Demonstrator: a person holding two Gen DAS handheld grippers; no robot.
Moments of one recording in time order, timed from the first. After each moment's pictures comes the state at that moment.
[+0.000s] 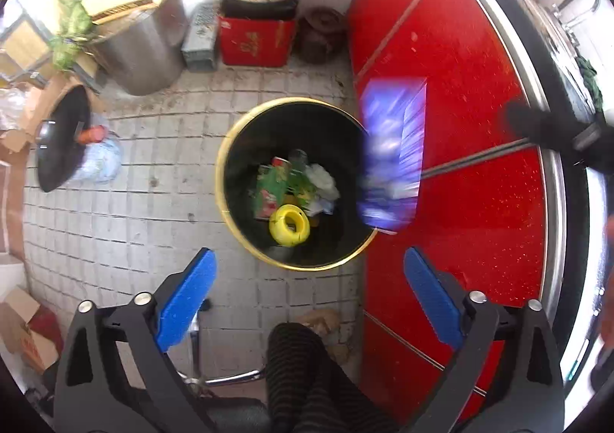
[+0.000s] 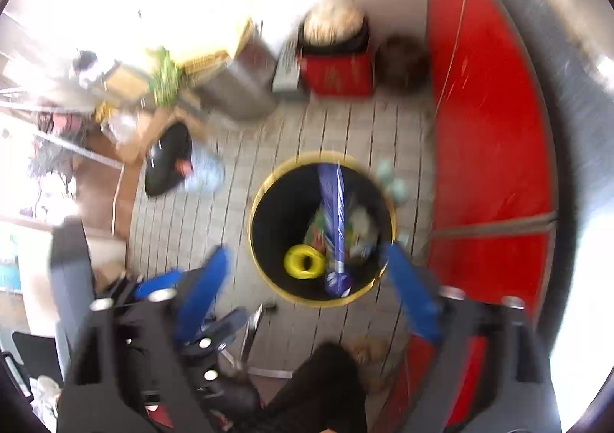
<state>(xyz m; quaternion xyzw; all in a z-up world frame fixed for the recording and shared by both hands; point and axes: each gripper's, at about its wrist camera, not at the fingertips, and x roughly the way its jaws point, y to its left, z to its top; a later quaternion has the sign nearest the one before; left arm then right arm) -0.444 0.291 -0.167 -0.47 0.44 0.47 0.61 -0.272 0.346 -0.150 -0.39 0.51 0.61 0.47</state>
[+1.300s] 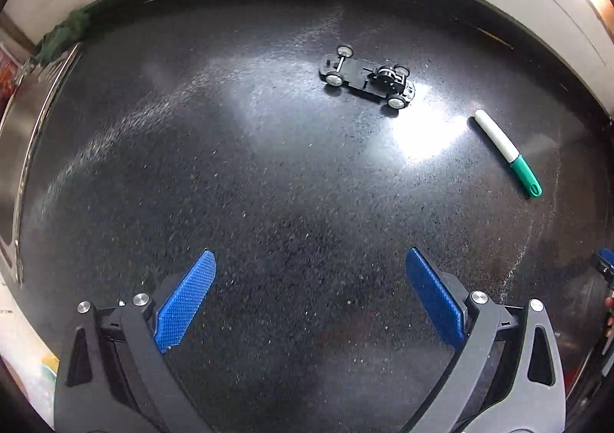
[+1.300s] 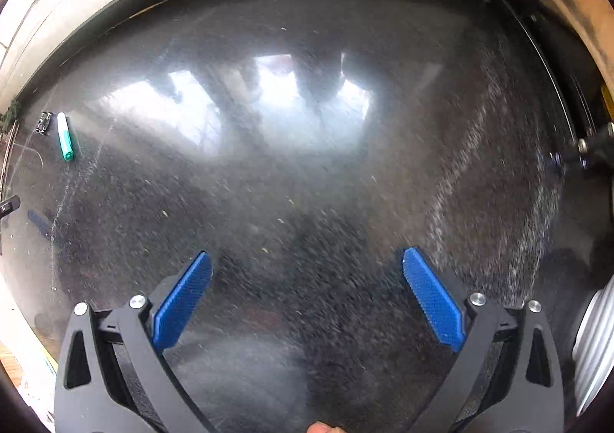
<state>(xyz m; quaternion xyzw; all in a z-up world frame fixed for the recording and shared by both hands) 0.047 0.009 -0.082 -0.01 0.62 0.01 0.78 -0.062 -0.471 -0.049 0.02 0.59 -0.05 0.81</state>
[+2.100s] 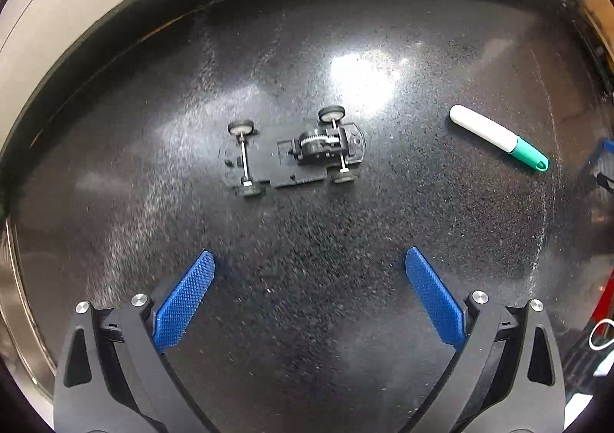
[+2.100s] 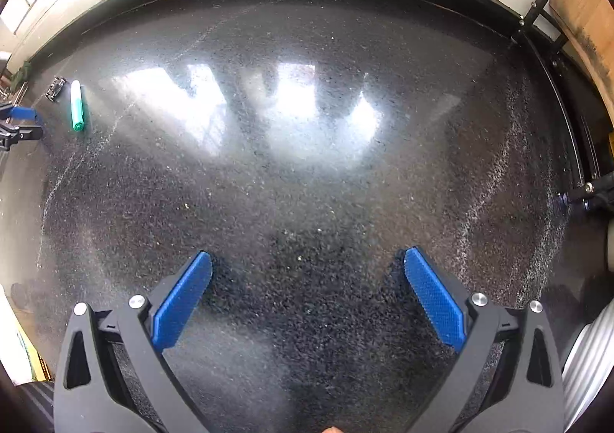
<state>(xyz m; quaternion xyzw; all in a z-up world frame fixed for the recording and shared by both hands) 0.167 -0.039 -0.108 0.17 0.64 -0.18 0.73 -0.057 -0.431 -0.073 -0.04 0.57 -0.02 0.82</state>
